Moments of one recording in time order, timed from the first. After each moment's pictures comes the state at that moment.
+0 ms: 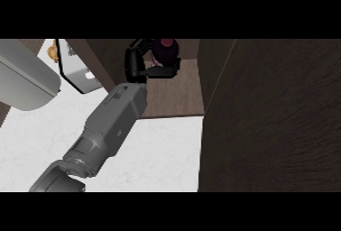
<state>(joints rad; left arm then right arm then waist) -1.09 0.00 0.00 -0.29 0.47 0.46 -0.70 -0.08 -0.06 0.03 -2.41 -0.21 0.18 0.59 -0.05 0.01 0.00</state>
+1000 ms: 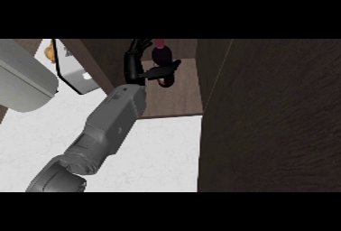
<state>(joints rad) -1.14 0.00 0.05 -0.14 0.47 0.46 -0.76 -0.09 -0.06 0.05 -2.41 -0.21 0.19 0.57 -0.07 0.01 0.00</state>
